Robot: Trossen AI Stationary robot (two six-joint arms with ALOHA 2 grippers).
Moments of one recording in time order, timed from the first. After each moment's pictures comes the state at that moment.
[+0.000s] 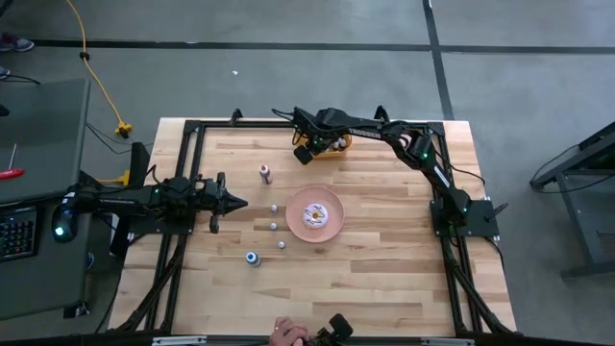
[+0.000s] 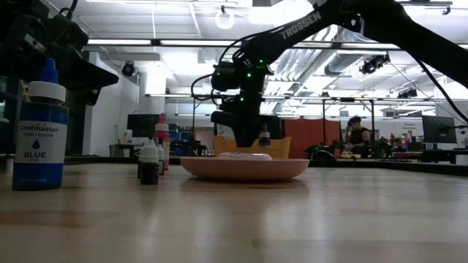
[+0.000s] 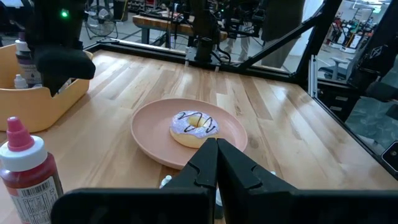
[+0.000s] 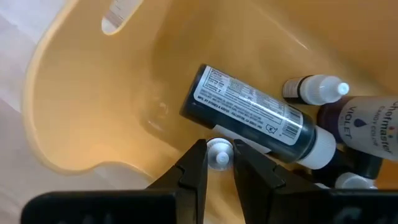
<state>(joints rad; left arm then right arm) -0.01 0.14 0.02 0.00 -0.01 -0.16 -0.46 2.33 2.01 -0.96 0.15 0.39</state>
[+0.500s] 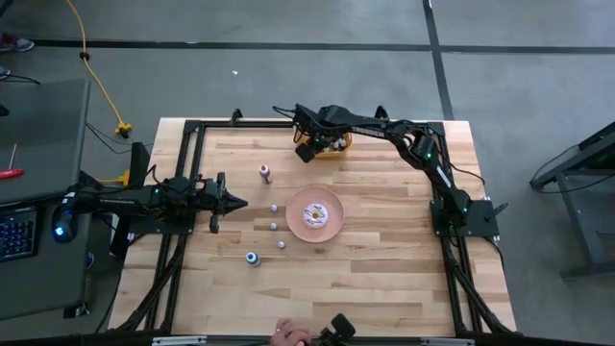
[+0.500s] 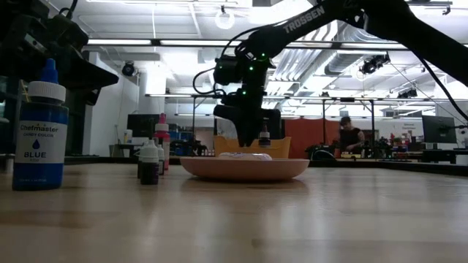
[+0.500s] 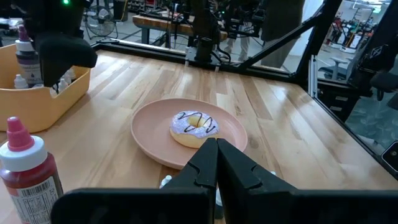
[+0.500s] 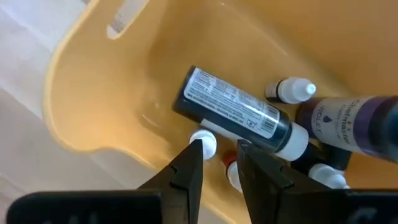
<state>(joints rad) -0.01 0.14 0.02 0.00 -0.01 -0.16 -0.46 2.29 2.01 -0.99 0.17 0.36</state>
